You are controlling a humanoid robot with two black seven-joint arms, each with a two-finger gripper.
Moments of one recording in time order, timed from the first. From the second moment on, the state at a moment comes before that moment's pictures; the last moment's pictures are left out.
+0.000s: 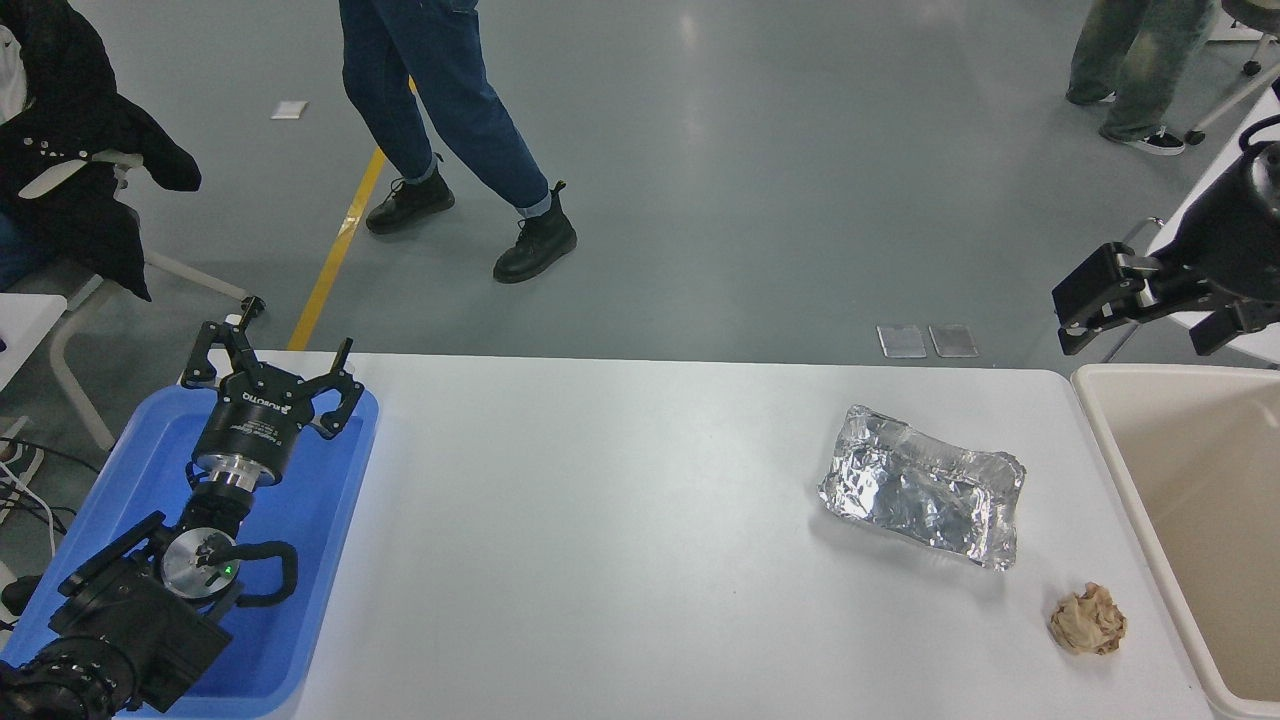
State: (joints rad) left arm -0.60 0.23 -0.89 -0.31 -0.14 -0.79 -0.37; right arm 2.31 -0.49 -1.44 1.38 -0.31 0.79 0.04
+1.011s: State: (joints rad) left arm -0.60 0.23 -0.89 -0.31 -0.14 -0.79 -0.37; right arm 1.49 -0.51 -1.20 1.02 -0.24 0.29 0.04
